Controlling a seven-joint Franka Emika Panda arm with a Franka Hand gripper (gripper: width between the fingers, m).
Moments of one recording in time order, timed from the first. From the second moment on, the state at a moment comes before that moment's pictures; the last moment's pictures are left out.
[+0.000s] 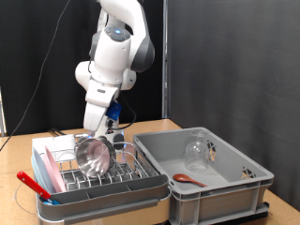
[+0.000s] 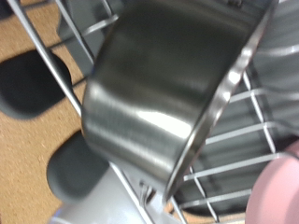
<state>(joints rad) -0.68 -0.33 0.41 -2.55 -0.11 2.03 -0.56</state>
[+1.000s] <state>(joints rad) -0.77 -0.23 0.42 -2.65 -0.37 2.27 -0.35</state>
